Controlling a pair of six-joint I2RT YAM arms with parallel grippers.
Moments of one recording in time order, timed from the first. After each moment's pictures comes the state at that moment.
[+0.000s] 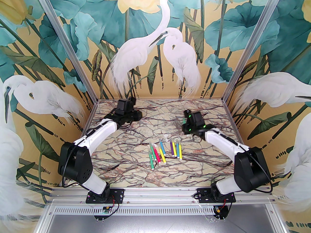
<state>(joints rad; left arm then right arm) -0.26 1.59 1.23 -0.39 0.18 -0.35 0.29 1.53 1.03 -0.38 0.04 0.14</state>
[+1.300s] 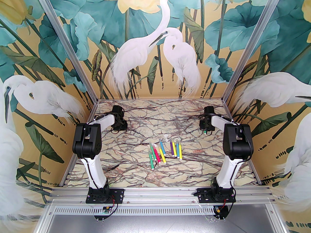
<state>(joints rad) -0.07 1.99 1.36 -0.61 0.04 -0.20 -0.03 1.94 1.25 -0.51 0.10 0.12</state>
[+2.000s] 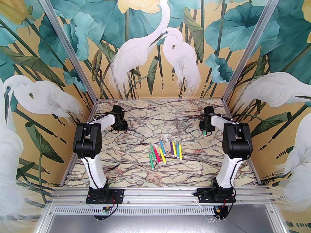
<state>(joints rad) -0.07 1.99 1.35 -0.61 0.04 -0.18 -0.03 1.96 1.26 -0.52 0.10 0.13</state>
